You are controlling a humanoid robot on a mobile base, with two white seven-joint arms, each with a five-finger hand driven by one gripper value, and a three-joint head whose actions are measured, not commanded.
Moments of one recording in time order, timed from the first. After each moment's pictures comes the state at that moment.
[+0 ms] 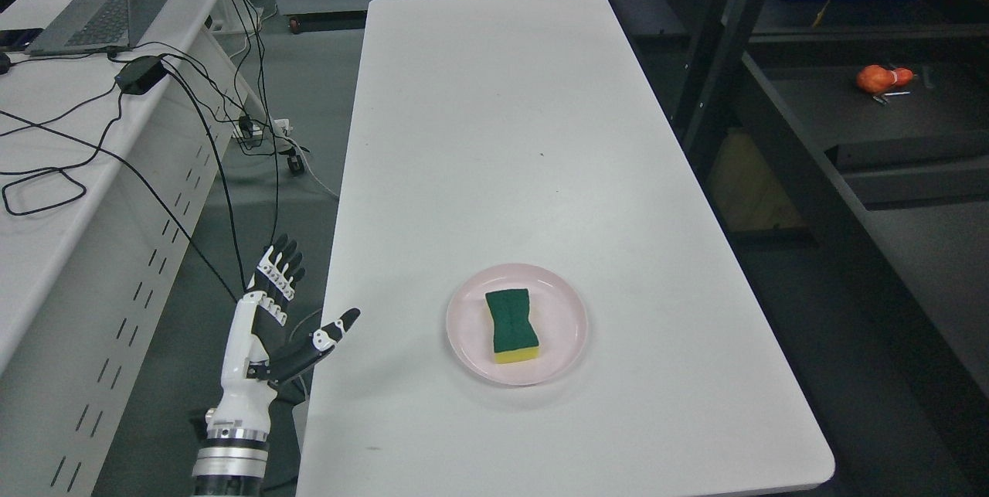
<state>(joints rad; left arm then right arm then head) 0.03 0.00 0.05 -1.77 0.11 -0.16 -0.04 -0.08 0.00 -0.21 0.00 -0.12 0.00 -0.07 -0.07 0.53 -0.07</state>
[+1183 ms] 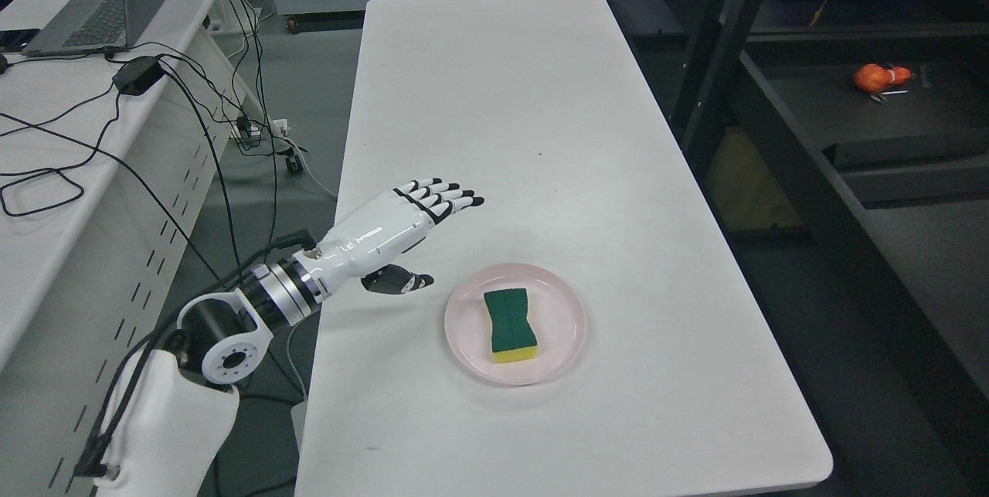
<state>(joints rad) -0.54 0.24 -0.17 -1.46 -0.87 -0.59 -0.40 -0.08 0.00 -0.21 0.00 -0.12 0.00 -0.07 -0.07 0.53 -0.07</state>
